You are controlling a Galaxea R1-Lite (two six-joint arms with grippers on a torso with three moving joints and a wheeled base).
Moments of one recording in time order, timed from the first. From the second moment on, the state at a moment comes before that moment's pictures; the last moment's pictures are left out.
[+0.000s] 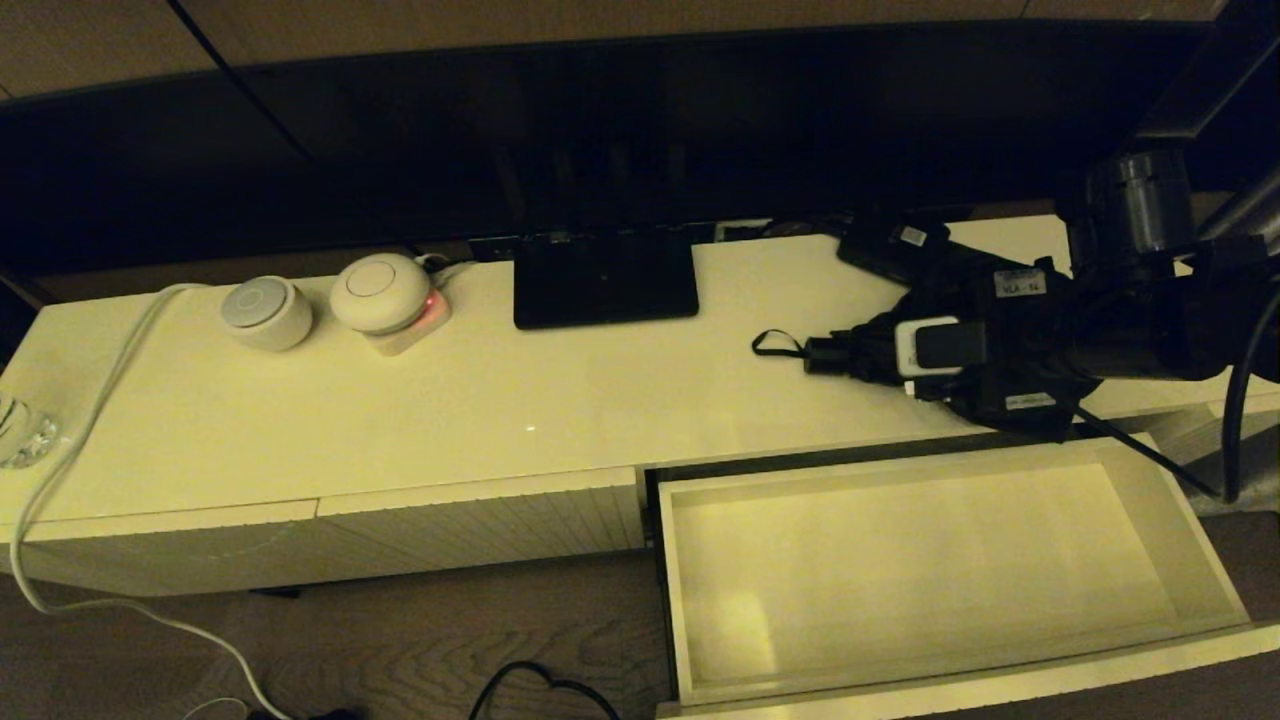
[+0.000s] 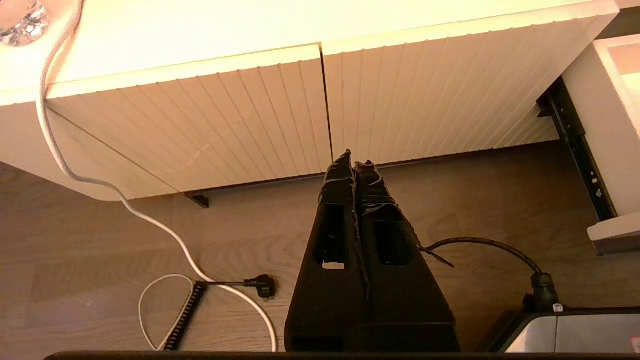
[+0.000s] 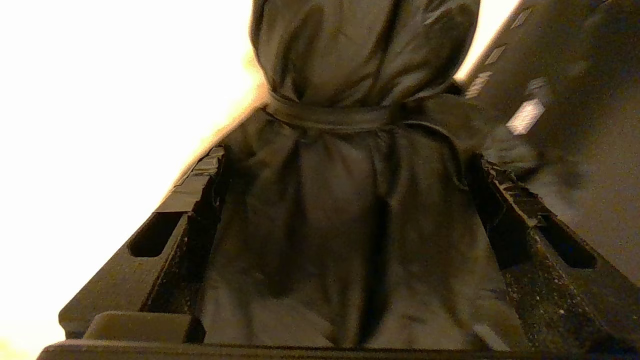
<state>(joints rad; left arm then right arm) 0.00 0.00 0.00 0.00 -0.01 0.05 0.25 1.74 -1.35 0.11 -0.18 -1.46</state>
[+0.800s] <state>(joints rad) 0.00 0.00 0.00 0.00 -0.01 0.05 0.23 1.82 -1.48 0.18 -0.21 -1.33</state>
